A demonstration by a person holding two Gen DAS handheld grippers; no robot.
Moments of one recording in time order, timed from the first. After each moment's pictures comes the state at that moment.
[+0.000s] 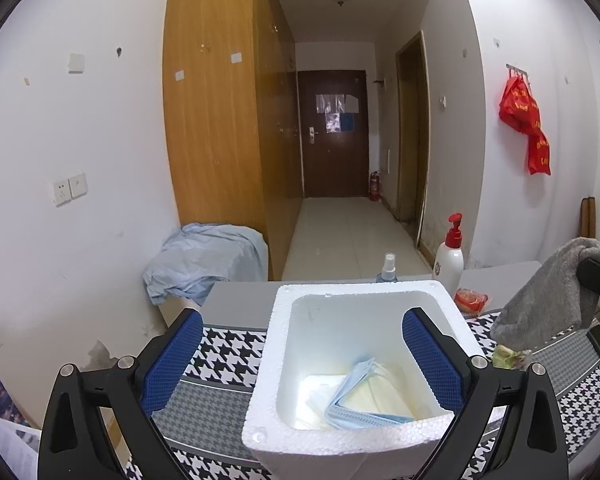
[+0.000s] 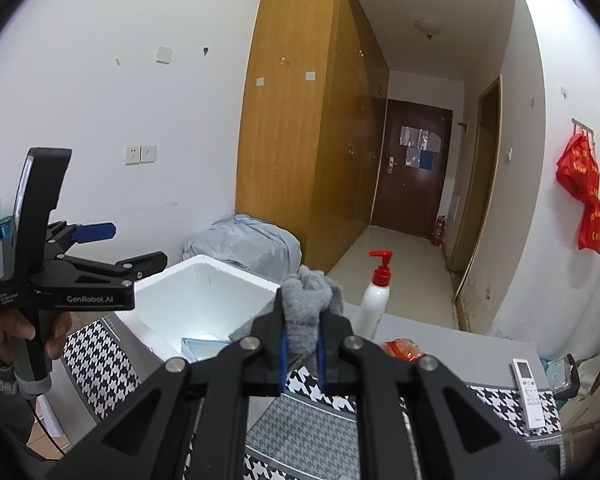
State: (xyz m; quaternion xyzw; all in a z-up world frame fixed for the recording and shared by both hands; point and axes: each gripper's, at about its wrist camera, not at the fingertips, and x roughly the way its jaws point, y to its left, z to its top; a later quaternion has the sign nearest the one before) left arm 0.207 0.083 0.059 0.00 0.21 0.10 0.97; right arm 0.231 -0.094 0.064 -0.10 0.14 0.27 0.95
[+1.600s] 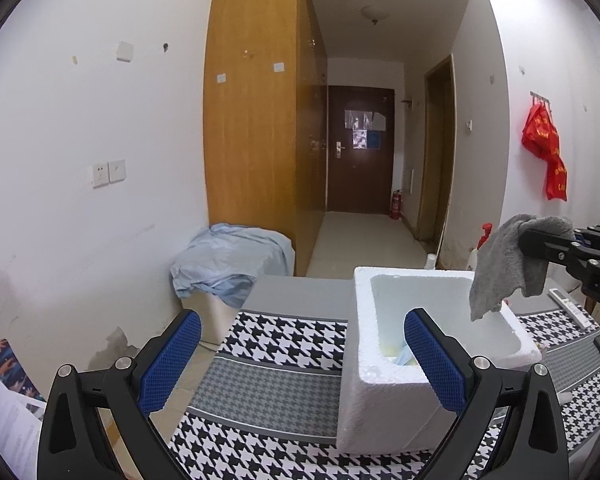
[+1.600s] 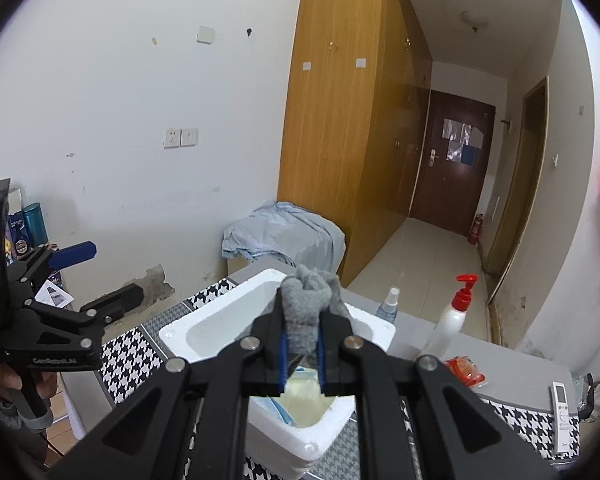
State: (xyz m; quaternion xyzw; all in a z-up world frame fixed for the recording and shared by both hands) left arm 0.141 0.138 0.049 -0.03 0.18 0.14 0.97; right arm 0.243 -0.015 0.070 -0.12 0.17 0.34 0.92
